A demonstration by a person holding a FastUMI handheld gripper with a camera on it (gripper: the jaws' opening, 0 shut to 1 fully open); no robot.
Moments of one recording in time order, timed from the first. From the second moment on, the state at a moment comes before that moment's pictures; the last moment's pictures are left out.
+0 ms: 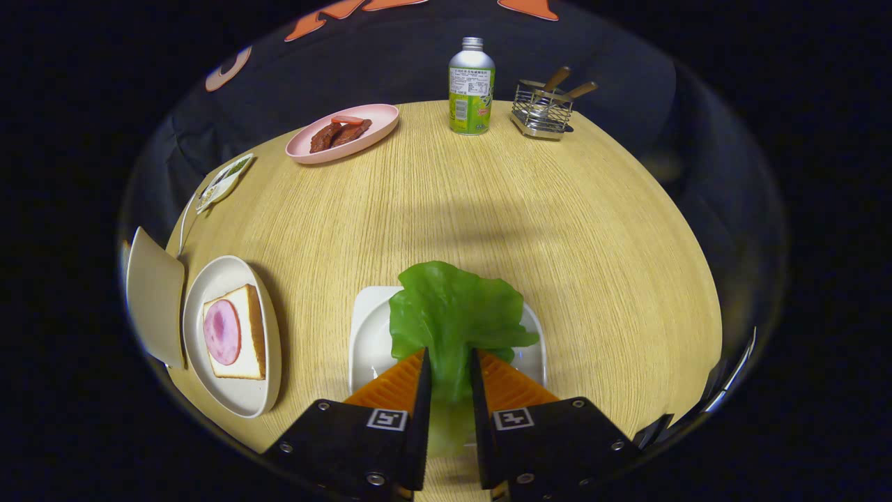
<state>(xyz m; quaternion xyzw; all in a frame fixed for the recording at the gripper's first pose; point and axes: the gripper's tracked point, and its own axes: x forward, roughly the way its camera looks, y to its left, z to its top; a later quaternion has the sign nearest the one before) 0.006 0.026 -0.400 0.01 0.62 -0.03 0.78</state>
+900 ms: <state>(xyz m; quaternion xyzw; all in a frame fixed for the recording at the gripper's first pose) 0.024 0.155 -0.318 0.03 0.57 0.11 0.81</state>
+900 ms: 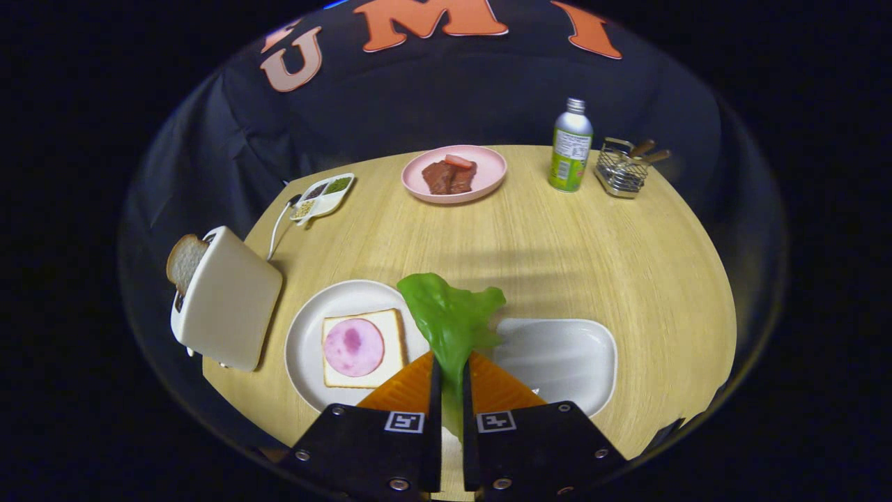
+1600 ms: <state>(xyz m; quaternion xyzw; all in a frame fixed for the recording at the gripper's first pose) 0.019 0.238 -0.350 0.02 0.59 0.18 0.78</state>
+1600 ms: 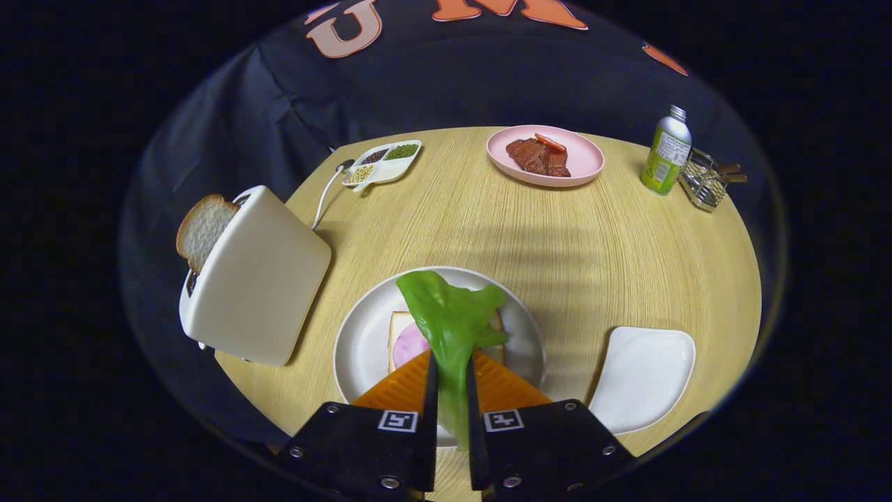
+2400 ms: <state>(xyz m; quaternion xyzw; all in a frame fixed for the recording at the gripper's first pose) 0.024 0.243 -0.347 -0.02 0.58 0.19 0.79</state>
